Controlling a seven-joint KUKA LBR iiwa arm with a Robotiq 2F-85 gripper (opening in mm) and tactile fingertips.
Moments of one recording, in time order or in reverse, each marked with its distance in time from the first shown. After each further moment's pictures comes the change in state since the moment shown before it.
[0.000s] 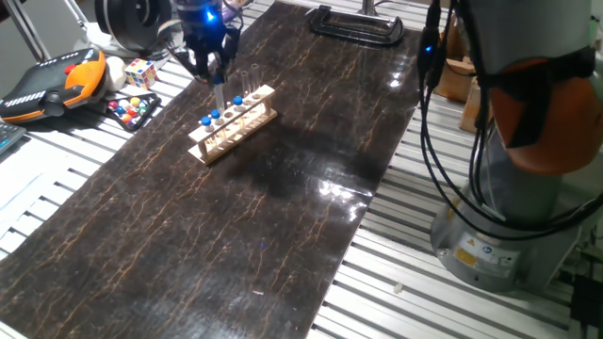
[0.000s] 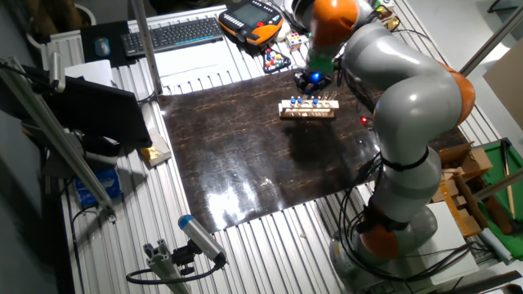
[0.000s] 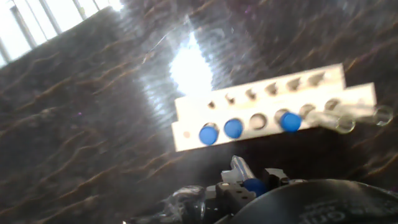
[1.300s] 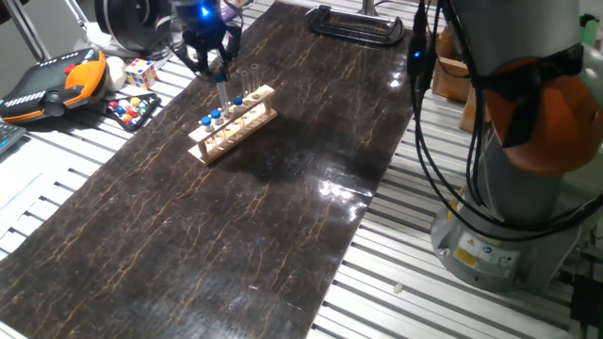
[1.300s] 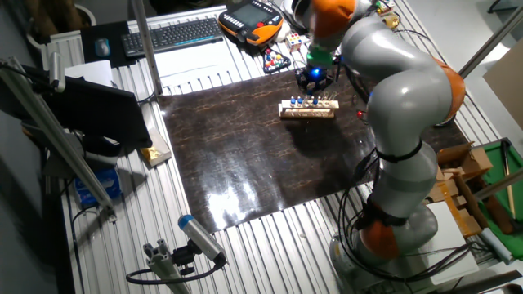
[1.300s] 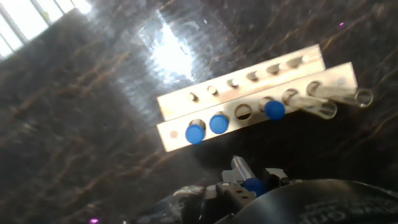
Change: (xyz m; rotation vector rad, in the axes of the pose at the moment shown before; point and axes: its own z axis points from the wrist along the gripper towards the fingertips) arm 0.000 -0.004 0.000 -0.051 0.152 0.182
